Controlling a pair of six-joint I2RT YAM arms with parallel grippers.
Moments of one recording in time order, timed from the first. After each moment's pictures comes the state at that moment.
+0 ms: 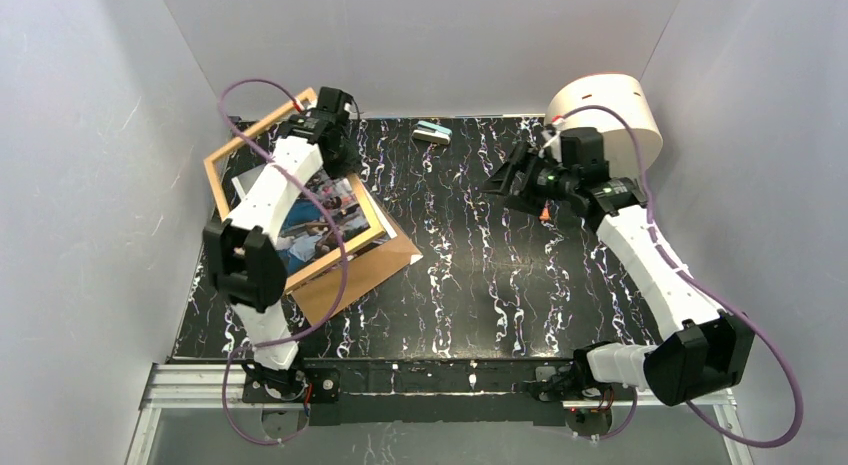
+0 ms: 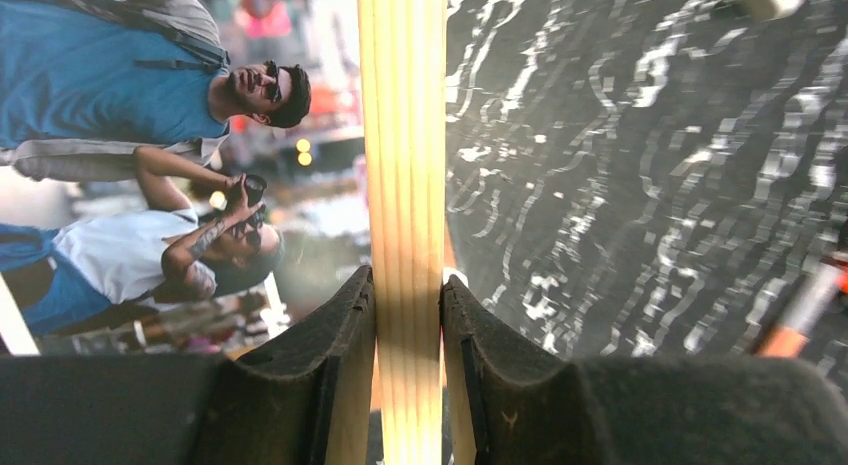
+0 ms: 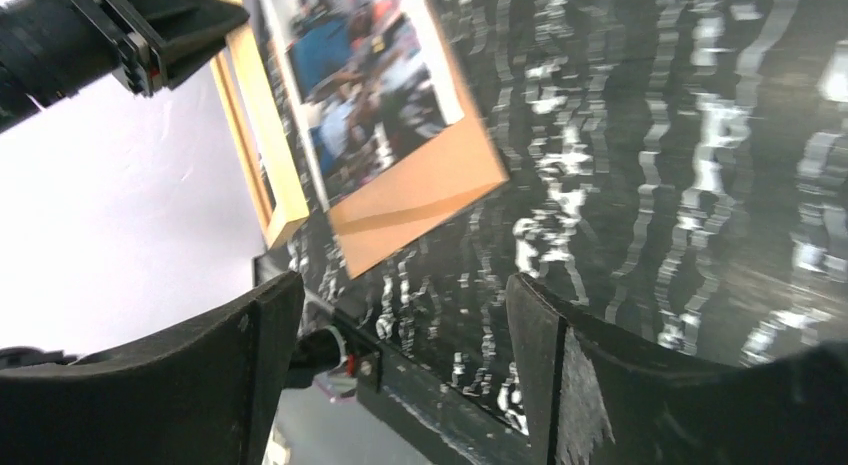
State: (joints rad) left arm -0.30 1.87 1.77 -0.96 -0.22 -0.70; right arm 0.28 1.25 1.20 -0.60 -0.45 0.71
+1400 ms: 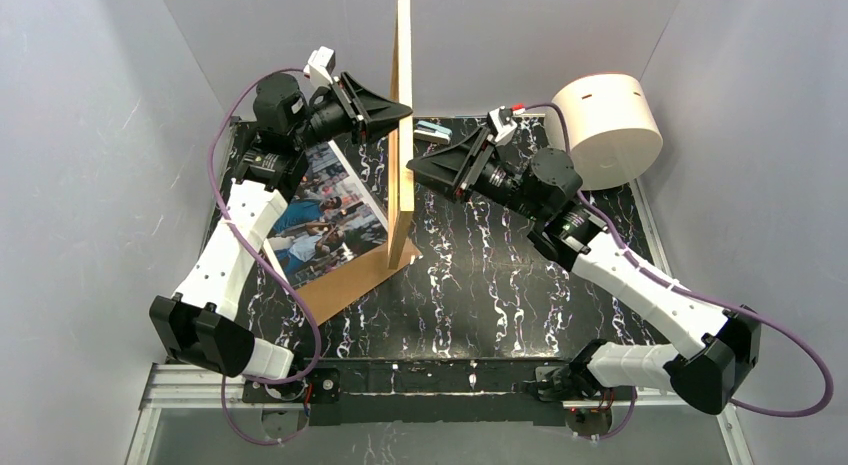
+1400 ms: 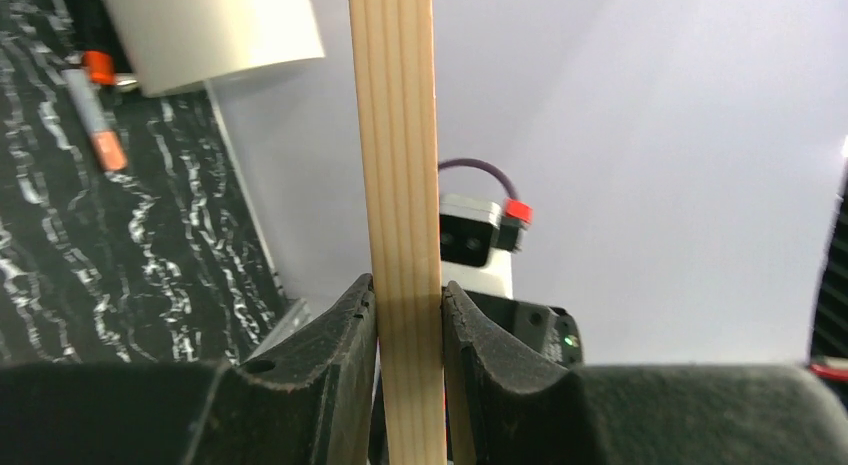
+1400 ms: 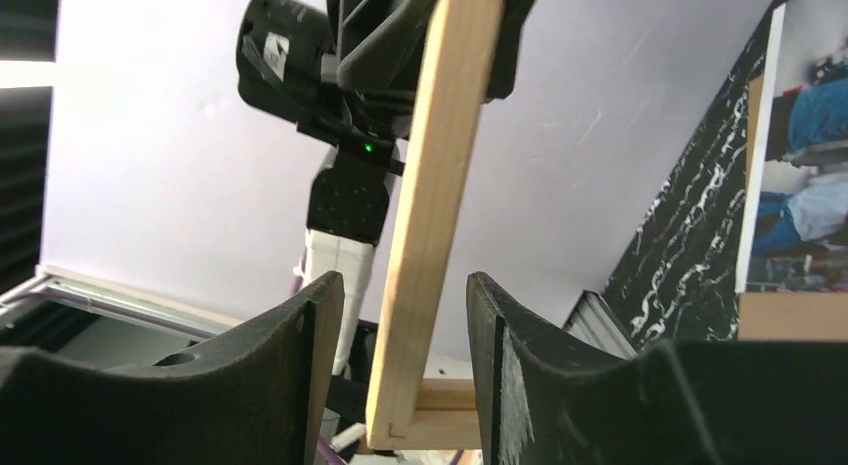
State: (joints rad) left arm -0.30 1.41 1.53 -0.17 0.72 -1.23; right arm 0.79 1.20 1.13 0.24 -0.34 1.30
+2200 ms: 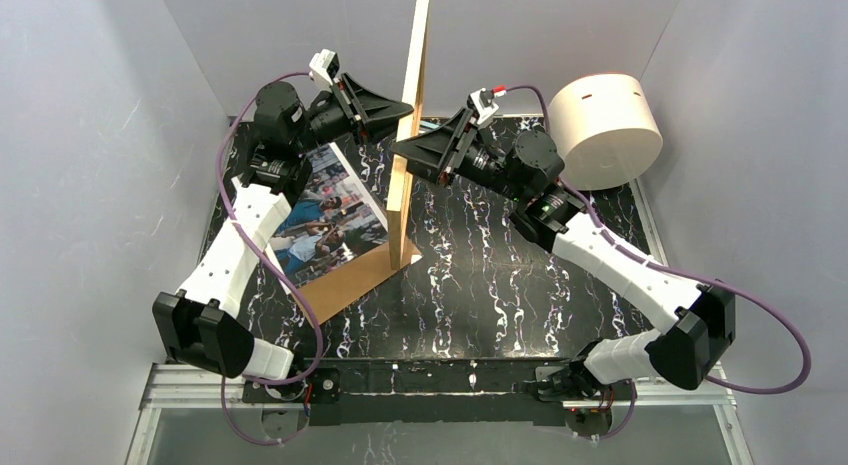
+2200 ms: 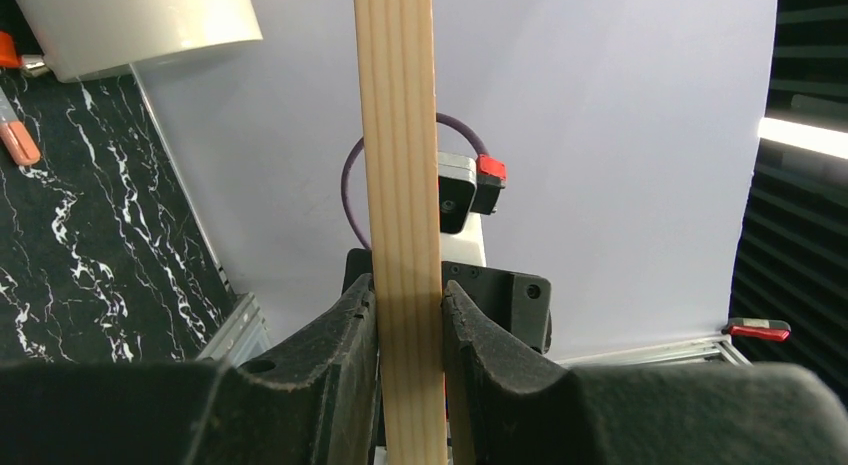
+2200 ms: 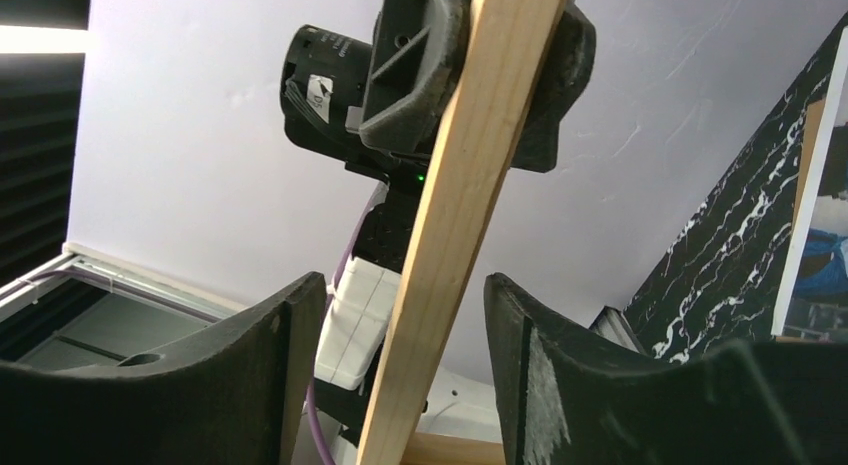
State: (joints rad) left arm -0.30 1.41 1.44 0.10 0.80 -1.43; right arm 0.78 1.34 1.25 0.36 -0.39 1.33
